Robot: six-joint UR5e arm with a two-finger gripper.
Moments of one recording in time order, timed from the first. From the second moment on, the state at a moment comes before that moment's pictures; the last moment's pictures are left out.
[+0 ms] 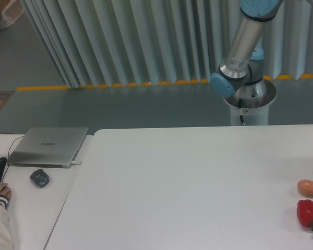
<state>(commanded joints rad) 3.04 -1.95 -1.62 -1.14 1.63 1.92</state>
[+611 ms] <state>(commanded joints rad) 2.93 -1.83 -1.54 -1.33 1.50 1.76</state>
